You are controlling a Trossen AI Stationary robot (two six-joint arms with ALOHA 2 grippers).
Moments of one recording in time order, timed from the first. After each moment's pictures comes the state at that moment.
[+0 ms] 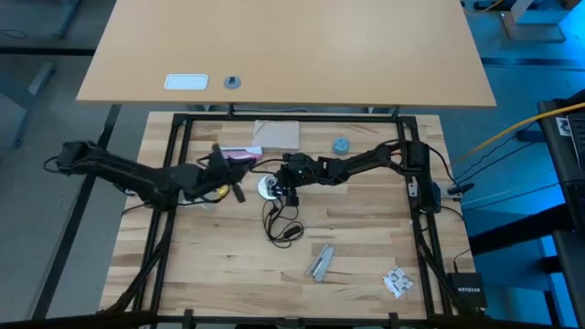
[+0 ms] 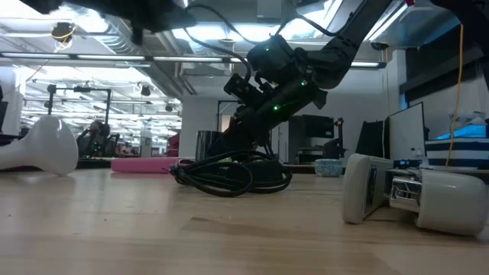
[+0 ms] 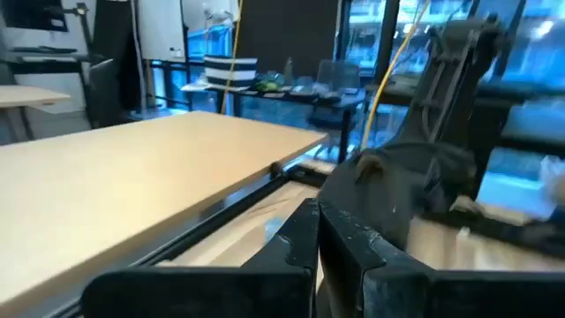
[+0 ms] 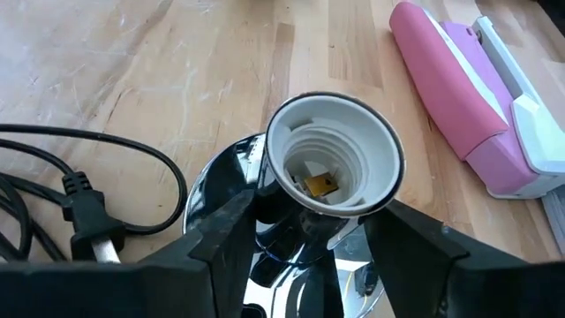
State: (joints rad) left arm -0.18 0.98 0.51 0.48 -0.73 -0.05; right arm -0.16 2.06 1.13 0.34 -0.11 -0.29
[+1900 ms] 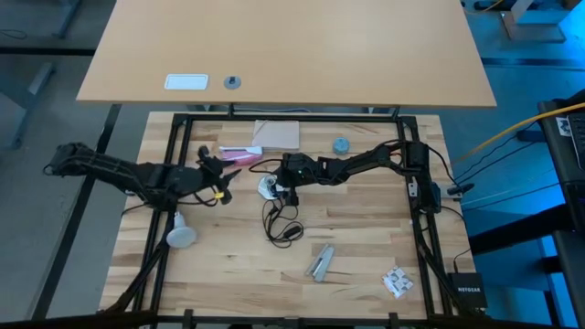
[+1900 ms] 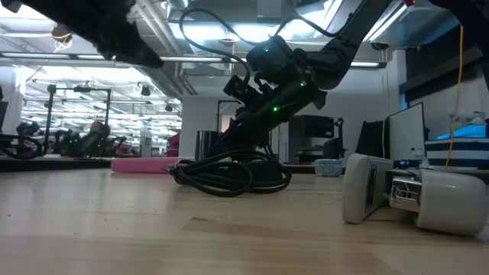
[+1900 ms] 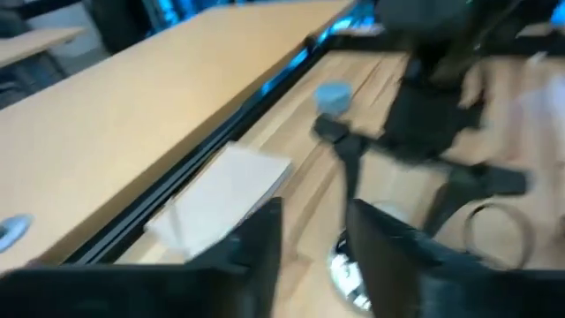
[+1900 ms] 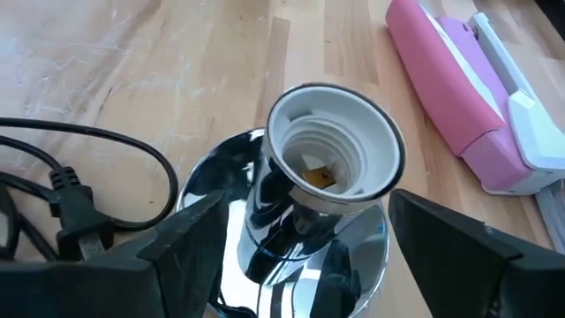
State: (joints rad) left arm -0.17 0.80 0.51 -0.16 -0.76 -0.12; right arm -0.16 2.06 1.13 0.34 -0.11 -0.29
